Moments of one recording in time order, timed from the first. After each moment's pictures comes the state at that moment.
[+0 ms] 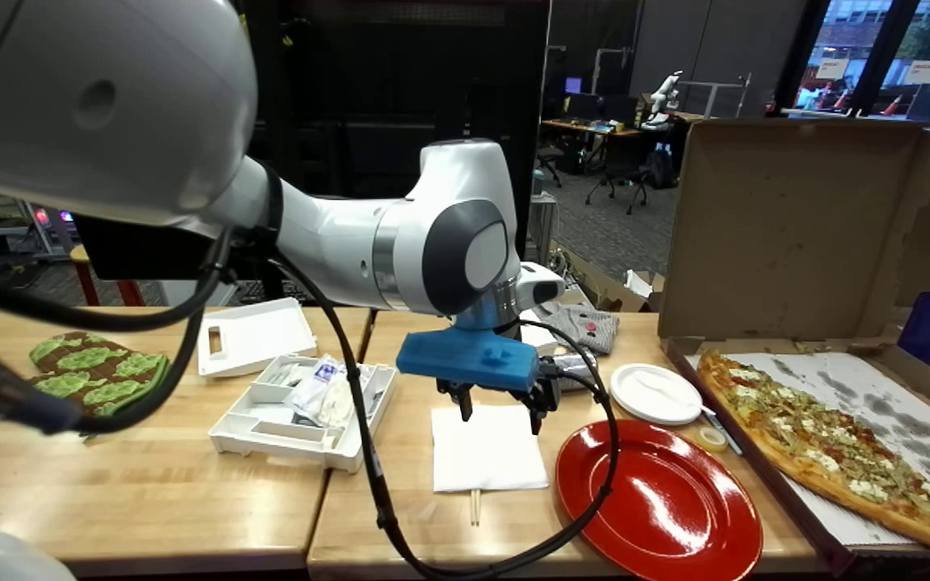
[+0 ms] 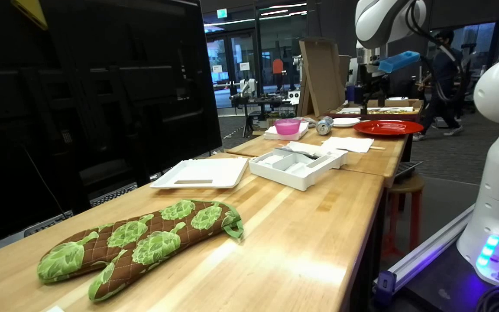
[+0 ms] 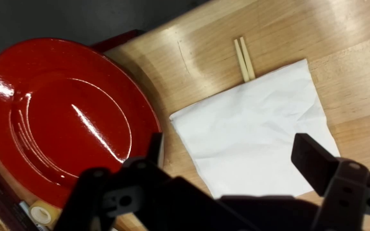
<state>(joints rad) -0.19 -0.40 -0.12 -2.58 -0.29 2.27 -0.09</state>
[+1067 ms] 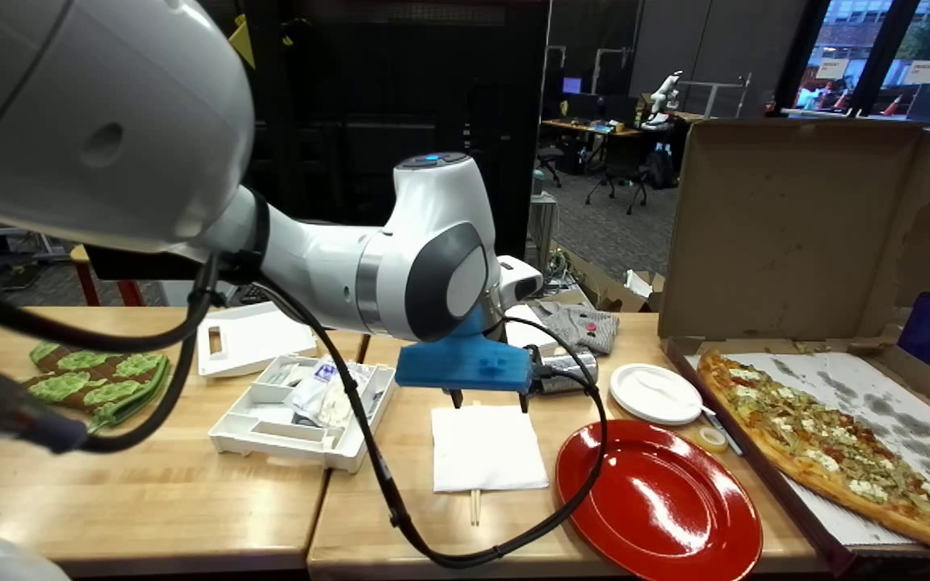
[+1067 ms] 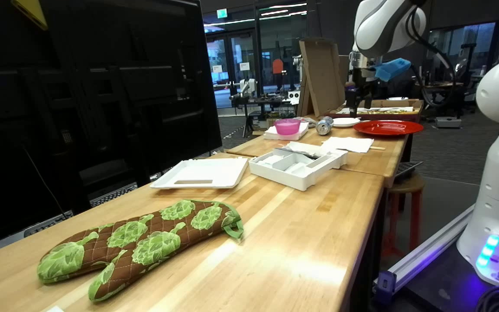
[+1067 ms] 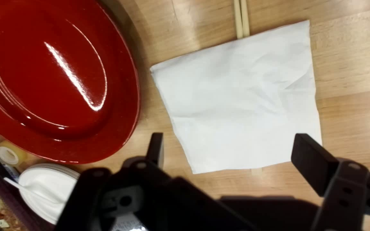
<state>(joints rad) -0.16 -0.40 -0.13 -2.65 -0.28 2.49 -0.19</state>
